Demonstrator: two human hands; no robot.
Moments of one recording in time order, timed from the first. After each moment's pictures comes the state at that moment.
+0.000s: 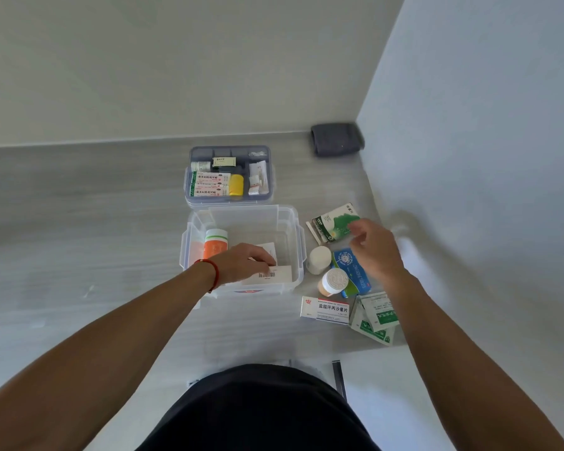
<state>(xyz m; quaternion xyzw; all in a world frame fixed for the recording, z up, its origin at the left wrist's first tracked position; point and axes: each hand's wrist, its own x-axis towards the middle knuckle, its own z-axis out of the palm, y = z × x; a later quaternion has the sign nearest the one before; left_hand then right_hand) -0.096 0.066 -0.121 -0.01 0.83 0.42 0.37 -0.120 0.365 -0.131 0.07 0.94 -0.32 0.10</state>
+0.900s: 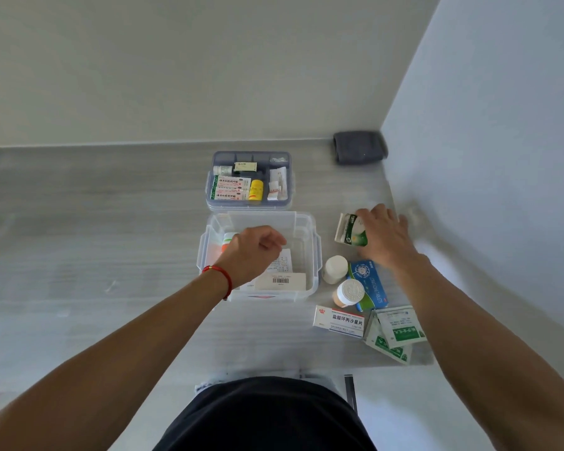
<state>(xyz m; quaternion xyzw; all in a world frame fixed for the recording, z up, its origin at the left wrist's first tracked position) -0.090 0.072 -0.085 -0.07 0.87 0.45 0.16 -0.176 0.358 -0.138 -0.11 0.99 0.01 0.12</state>
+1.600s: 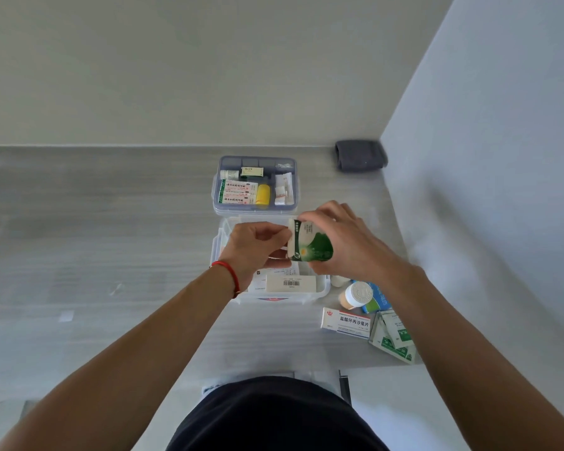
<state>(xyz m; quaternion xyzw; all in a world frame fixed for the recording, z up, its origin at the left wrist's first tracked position) -0.084 0.059 -0.058 -0.20 0.64 0.72 0.18 -0.117 0.260 -0.031 -0.27 0.94 -0.17 0.14</state>
